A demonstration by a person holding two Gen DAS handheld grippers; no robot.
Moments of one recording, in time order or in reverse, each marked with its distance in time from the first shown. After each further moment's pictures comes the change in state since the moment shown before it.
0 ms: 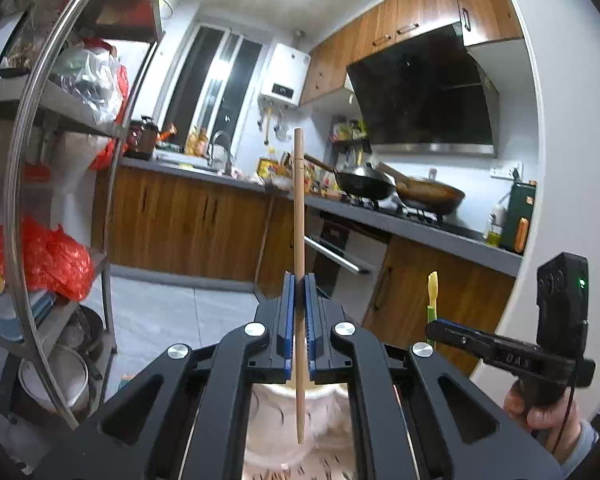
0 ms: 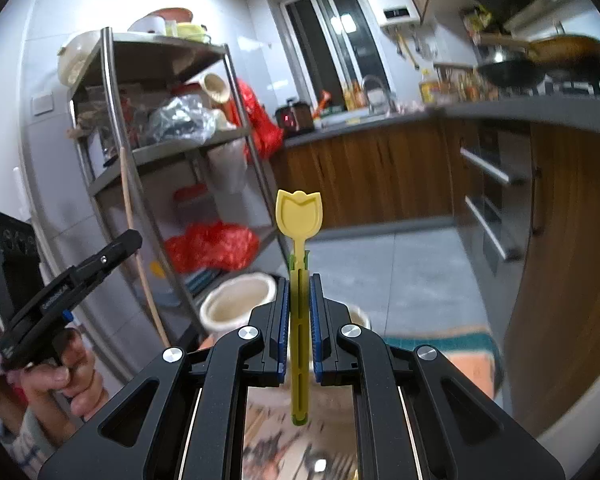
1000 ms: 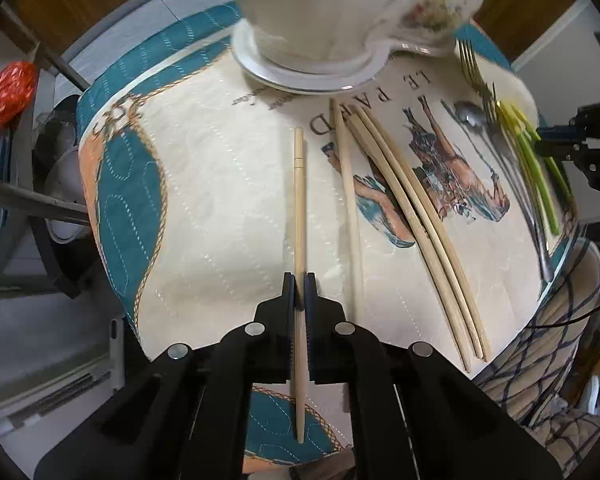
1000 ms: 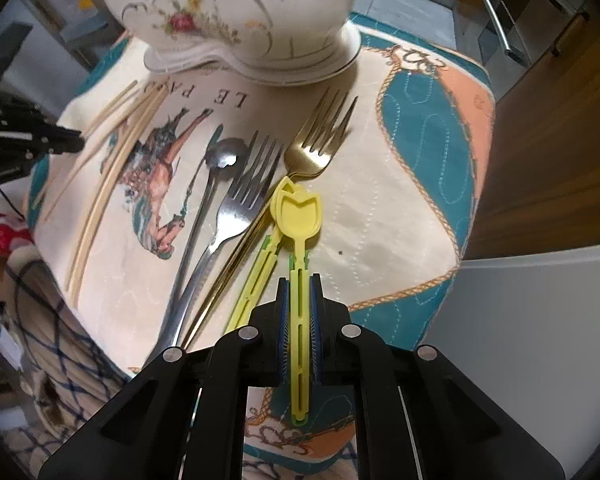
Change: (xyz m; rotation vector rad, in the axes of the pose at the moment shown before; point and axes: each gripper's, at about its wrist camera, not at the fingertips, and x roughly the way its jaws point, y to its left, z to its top) left arm 0.059 0.042 -0.144 0.250 1.342 0.013; right arm 0.036 -0.018 -0.117 -0.108 1.070 -0.197
